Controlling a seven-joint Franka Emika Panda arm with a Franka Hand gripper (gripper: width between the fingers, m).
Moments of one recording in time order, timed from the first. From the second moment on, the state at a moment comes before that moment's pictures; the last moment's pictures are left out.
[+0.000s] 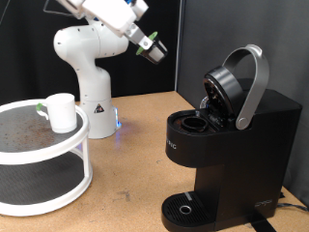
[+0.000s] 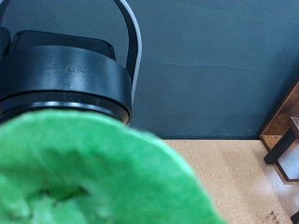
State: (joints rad) arm 0.23 -0.33 -0.43 -2.26 0.82 2.07 -1.22
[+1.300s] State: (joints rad) arm 0.24 -0.28 -0.33 -2.31 0.84 2.16 -1.26
